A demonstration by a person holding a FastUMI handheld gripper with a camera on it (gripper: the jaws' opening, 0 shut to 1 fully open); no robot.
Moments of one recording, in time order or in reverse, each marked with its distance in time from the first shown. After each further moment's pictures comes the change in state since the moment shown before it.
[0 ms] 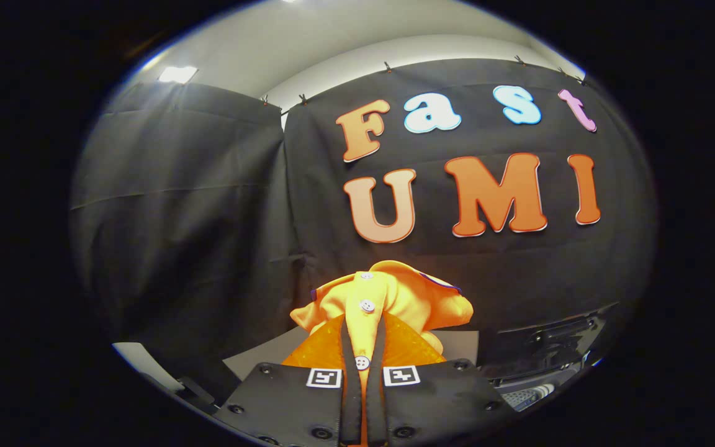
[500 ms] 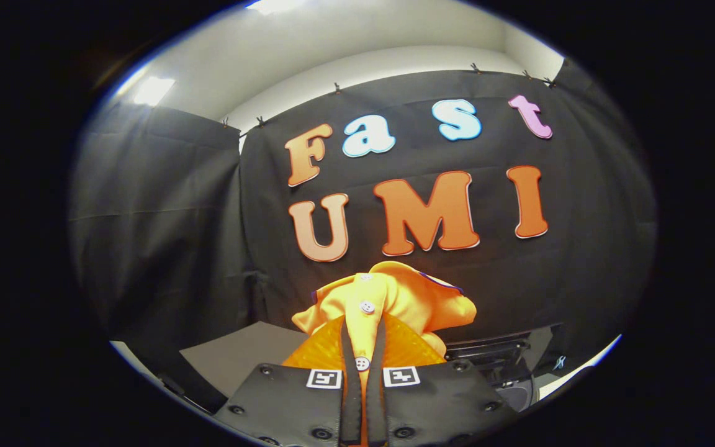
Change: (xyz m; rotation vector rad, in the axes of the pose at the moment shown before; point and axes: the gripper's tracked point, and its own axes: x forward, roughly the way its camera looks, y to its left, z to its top) arm -0.074 -0.177 0.018 0.012 -0.057 -0.153
